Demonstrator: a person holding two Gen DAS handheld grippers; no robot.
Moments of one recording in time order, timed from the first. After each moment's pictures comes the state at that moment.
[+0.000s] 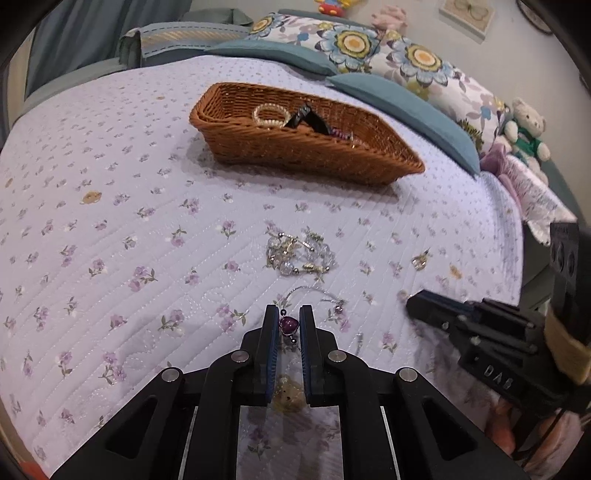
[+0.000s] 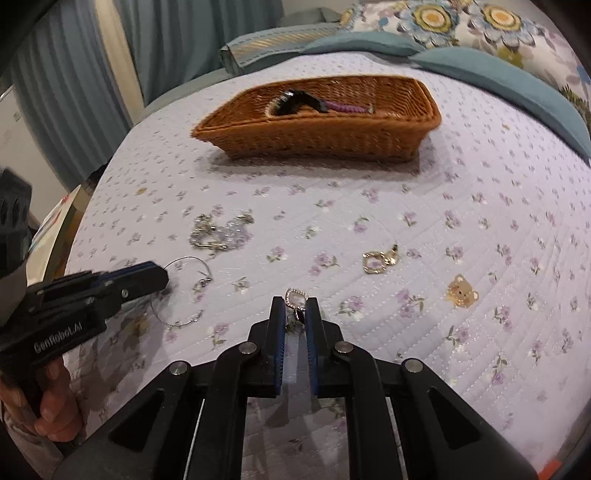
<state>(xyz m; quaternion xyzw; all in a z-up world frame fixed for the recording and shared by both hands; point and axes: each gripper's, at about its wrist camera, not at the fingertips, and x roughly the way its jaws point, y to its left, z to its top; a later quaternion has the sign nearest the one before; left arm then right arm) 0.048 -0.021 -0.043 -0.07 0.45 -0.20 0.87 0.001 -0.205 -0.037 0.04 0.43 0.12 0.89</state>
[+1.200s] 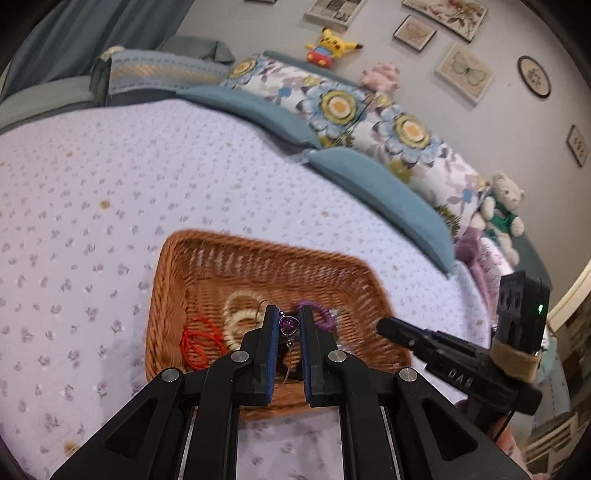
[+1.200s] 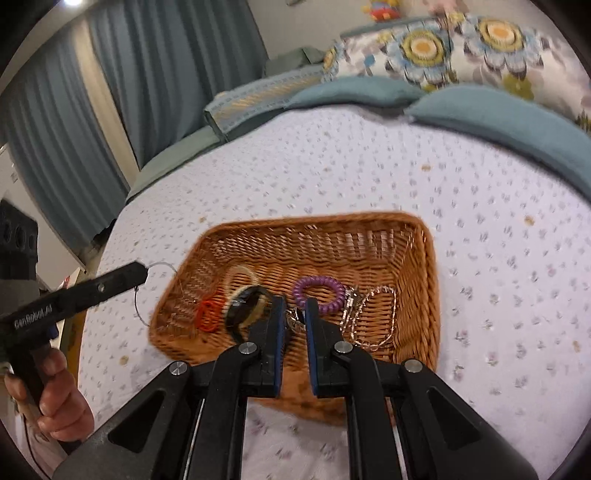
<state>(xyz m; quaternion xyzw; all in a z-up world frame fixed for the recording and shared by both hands) 0.250 -0.029 0.036 -0.13 0.39 -0.26 0.87 0.201 -0.262 0.027 0.13 0.39 0.12 0.91</state>
